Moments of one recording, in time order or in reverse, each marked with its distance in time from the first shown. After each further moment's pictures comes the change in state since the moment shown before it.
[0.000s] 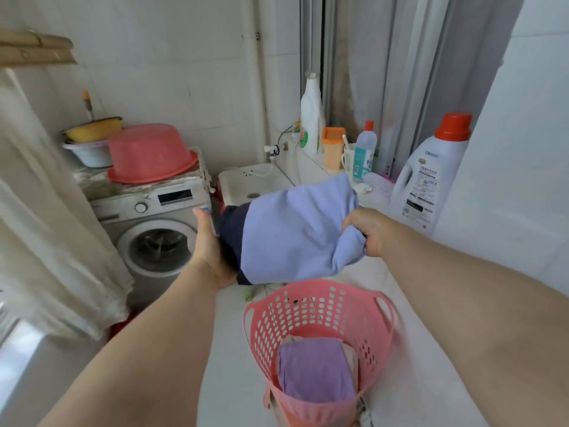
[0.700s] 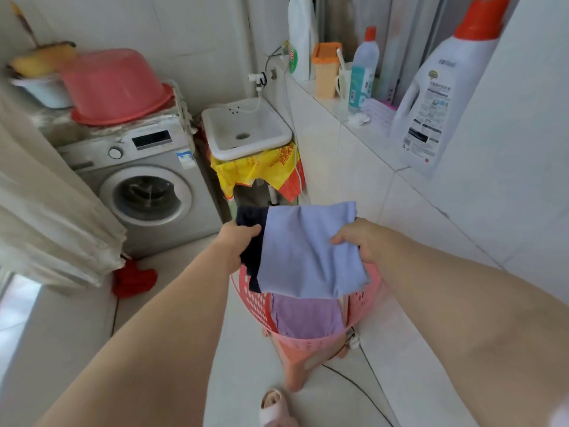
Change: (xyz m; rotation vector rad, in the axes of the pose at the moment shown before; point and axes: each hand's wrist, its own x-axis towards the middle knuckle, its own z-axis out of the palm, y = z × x) left_hand 0.039 -0.101 0.003 0.586 0.344 -0.033; right_hand 0.087 0.161 -0.010 -0.060 -0.030 0.259
